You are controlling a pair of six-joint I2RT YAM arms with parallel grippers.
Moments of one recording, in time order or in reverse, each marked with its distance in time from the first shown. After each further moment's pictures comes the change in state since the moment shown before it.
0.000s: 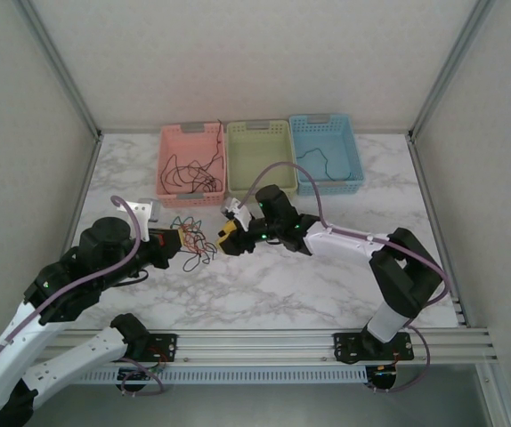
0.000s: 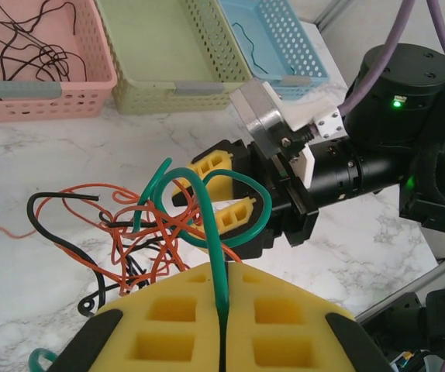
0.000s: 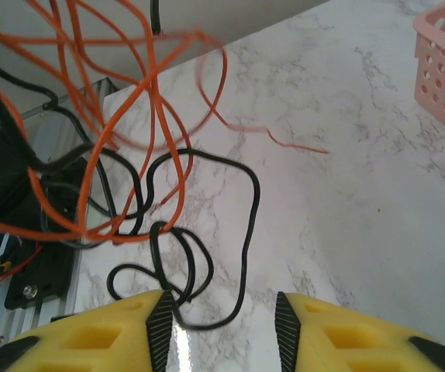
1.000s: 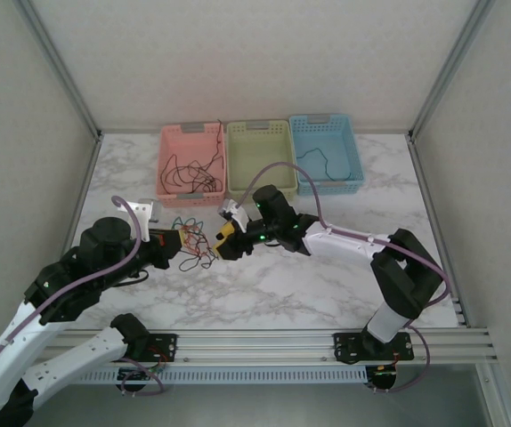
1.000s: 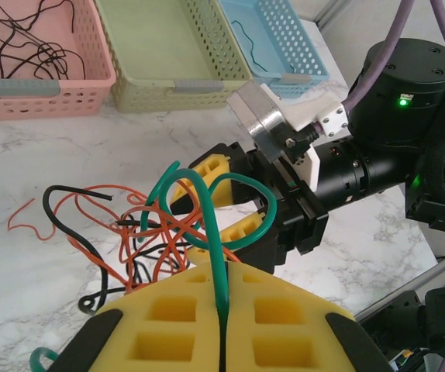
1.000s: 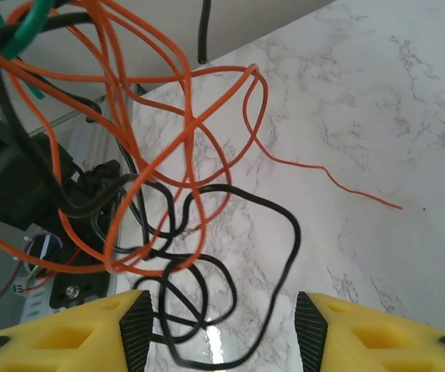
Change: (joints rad) left arm 0.000 0.000 -0.002 0.000 0.003 0.000; right arm 0.016 -0.017 0.014 -0.042 -0.043 0.059
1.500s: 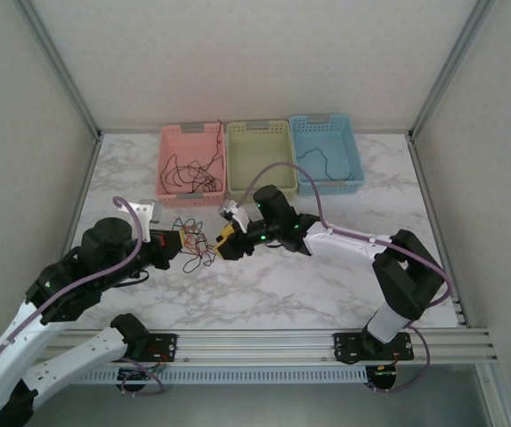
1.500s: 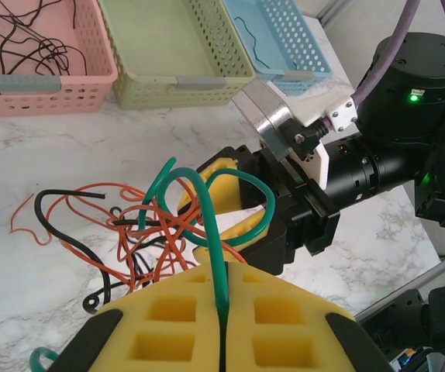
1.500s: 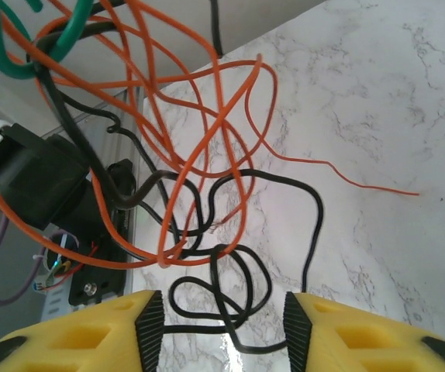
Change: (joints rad) left arm 0.000 -0.001 -0.010 0.000 0.000 0.000; right arm 0.000 -0.002 0.001 -0.016 -0.022 0.032
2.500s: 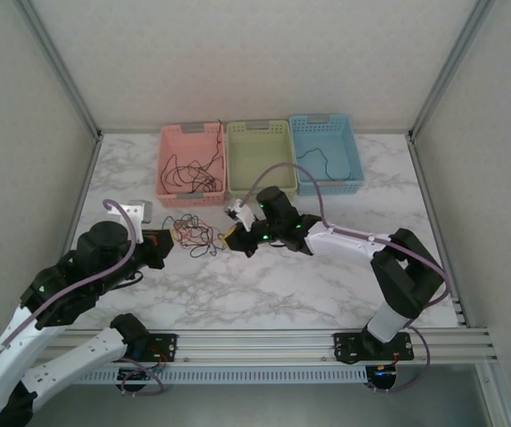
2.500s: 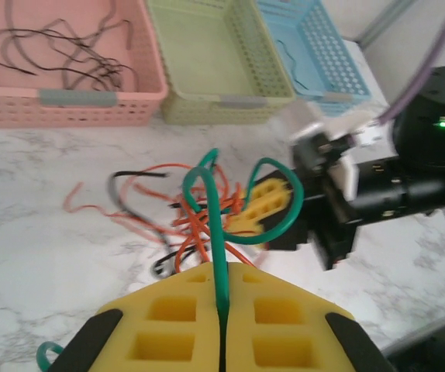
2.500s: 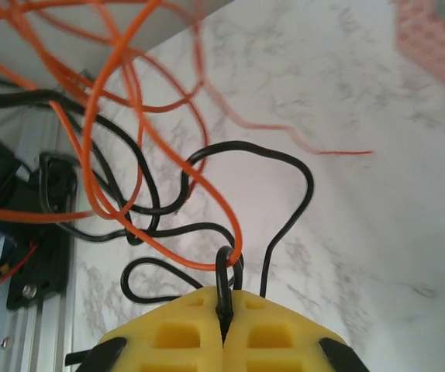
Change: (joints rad) left arm 0.000 -0.033 0.006 -0.055 -0.143 -0.004; right arm -0.051 -0.010 -0.041 -0.003 0.120 -0.014
